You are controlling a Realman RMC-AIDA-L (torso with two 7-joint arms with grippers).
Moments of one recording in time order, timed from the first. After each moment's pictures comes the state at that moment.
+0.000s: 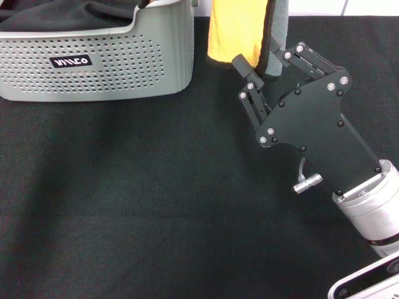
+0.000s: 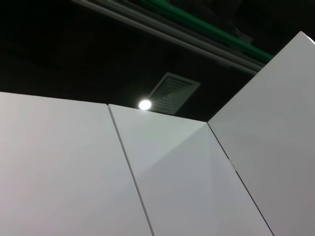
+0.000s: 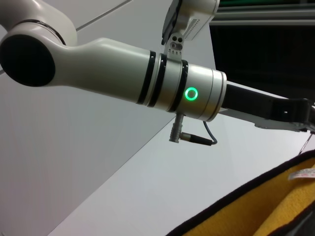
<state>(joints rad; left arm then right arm) -0.20 -2.10 1.68 1.71 0.58 0.63 -0.71 0.36 2.03 -2.73 -0.77 0.65 -1.46 -0.85</state>
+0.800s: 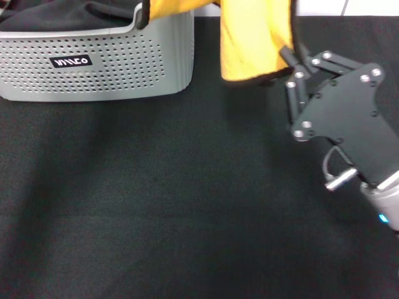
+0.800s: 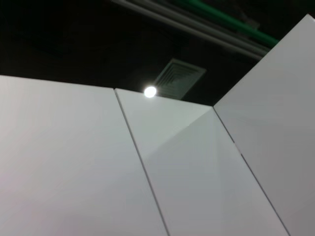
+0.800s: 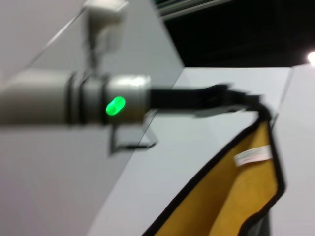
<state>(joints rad) -0.15 -2.10 1.68 1.70 0.59 0.65 -0.70 0.39 2.03 -2.70 -0.62 0.65 -1.56 -0.47</state>
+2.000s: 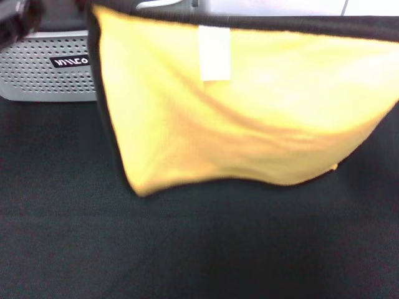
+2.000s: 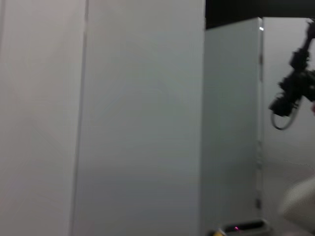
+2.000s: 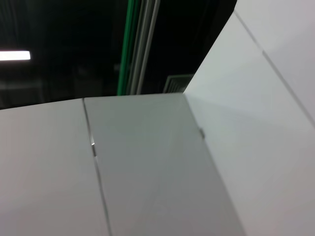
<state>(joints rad) -0.30 -1.87 0.90 1.20 1.19 1.92 -1.74 0.53 1.96 -2.69 -0.02 0.58 -2.14 0.94</state>
